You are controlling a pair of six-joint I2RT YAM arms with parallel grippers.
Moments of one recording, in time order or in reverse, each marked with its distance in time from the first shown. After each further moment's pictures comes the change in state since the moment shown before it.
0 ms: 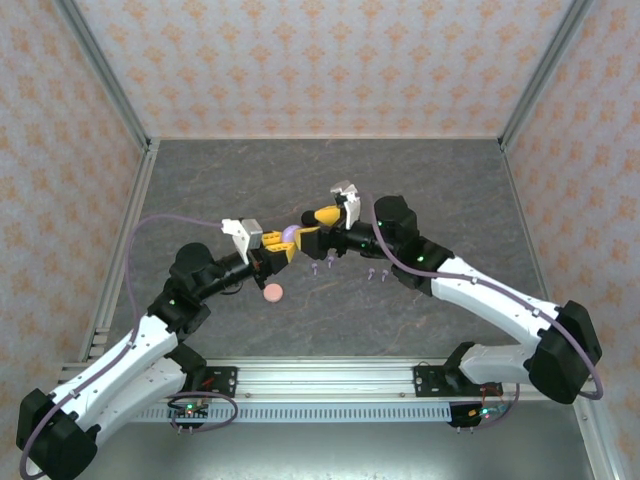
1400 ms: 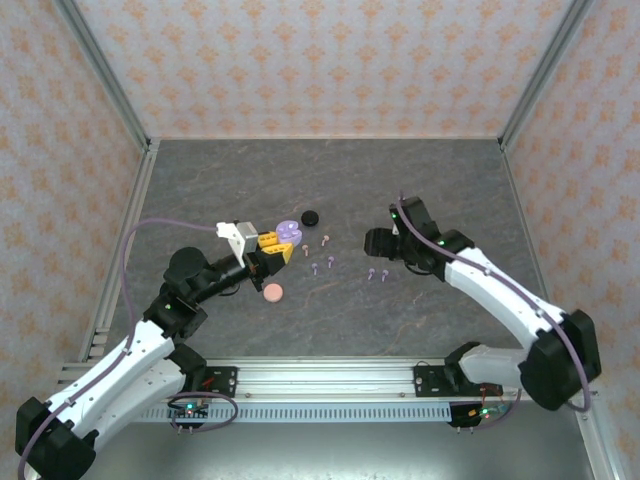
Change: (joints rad) left arm 0.000 -0.047 -0.007 0.000 -0.002 0.027; right arm -0.257 0.026 -0.006 -0.745 0.386 0.158
